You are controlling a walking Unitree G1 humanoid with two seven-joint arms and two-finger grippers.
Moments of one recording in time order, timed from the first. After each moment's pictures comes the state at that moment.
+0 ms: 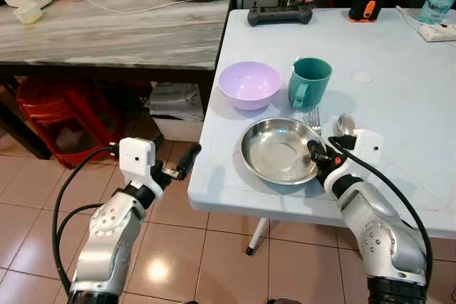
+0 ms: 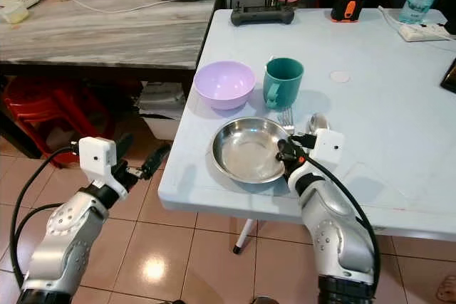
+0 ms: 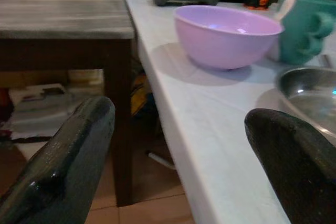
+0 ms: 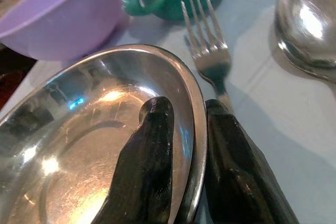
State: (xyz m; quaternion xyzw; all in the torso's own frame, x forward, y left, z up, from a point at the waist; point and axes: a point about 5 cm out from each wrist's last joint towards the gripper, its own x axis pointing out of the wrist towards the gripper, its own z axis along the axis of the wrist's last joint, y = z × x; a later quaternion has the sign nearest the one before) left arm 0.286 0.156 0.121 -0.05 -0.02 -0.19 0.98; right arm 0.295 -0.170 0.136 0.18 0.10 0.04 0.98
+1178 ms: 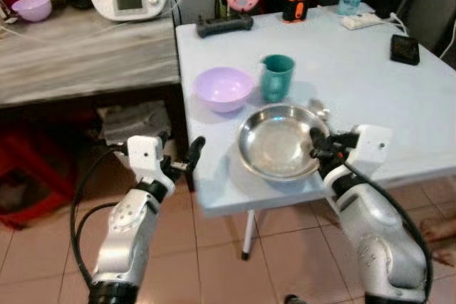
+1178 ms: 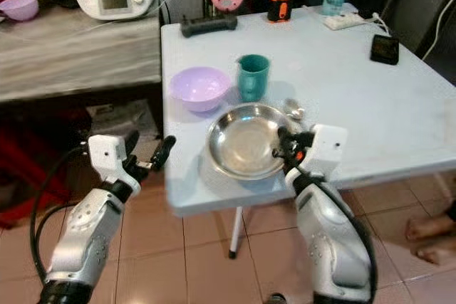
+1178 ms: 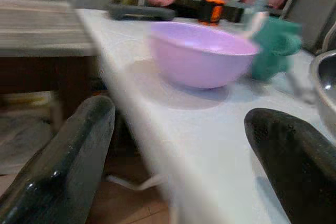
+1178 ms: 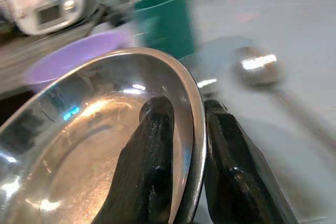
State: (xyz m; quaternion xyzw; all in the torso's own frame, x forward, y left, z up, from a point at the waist) left arm 0.293 0.150 0.113 -0.09 -0.03 -0.14 0.99; right arm 0.281 -0.147 0.155 0.14 0.02 0.06 0.99
